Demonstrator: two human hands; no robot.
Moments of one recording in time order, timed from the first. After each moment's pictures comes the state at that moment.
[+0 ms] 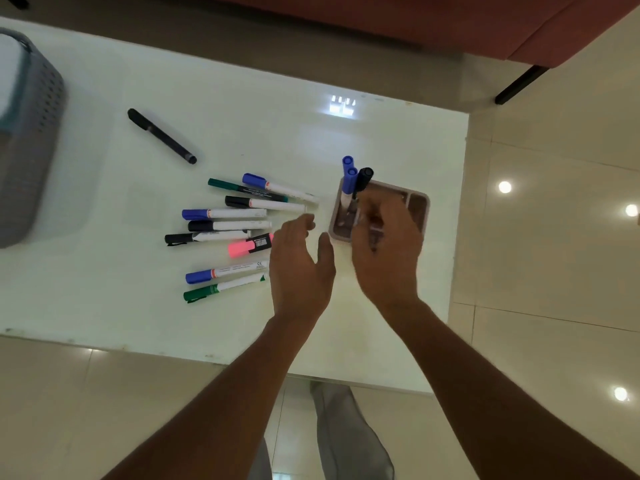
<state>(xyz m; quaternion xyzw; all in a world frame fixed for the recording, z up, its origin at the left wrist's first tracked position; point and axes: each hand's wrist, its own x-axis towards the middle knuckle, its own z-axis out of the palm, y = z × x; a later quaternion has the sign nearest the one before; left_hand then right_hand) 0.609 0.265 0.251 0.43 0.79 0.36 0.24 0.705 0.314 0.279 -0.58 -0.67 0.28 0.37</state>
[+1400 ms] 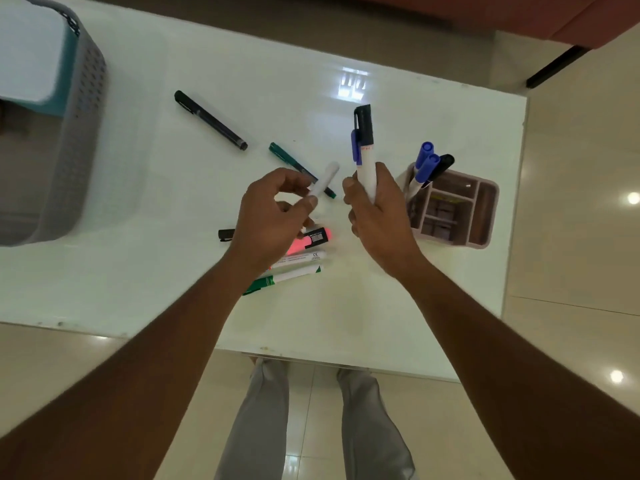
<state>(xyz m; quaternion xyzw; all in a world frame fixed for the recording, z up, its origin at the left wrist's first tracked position) 0.460 0.282 0.275 0.38 0.72 0.34 0.47 0.611 0.326 0.252 -0.59 -0.51 0.56 0.26</state>
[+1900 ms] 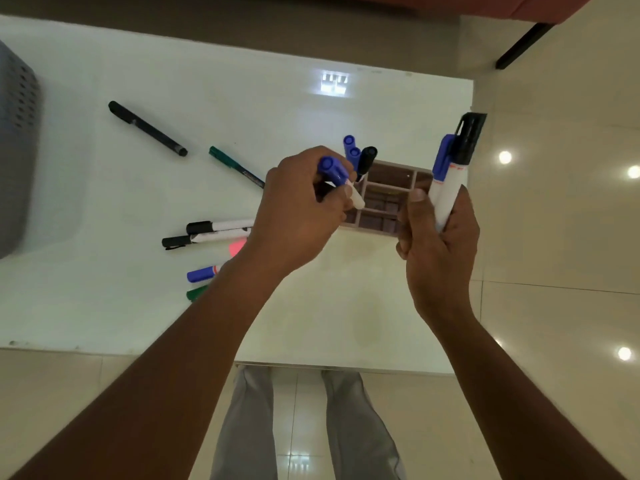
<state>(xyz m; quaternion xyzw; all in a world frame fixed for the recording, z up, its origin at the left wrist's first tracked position) 0.569 0.318 0.329 0.46 0.68 0.33 0.47 0.729 0.302 0.306 -0.62 -0.45 0.47 0.44</state>
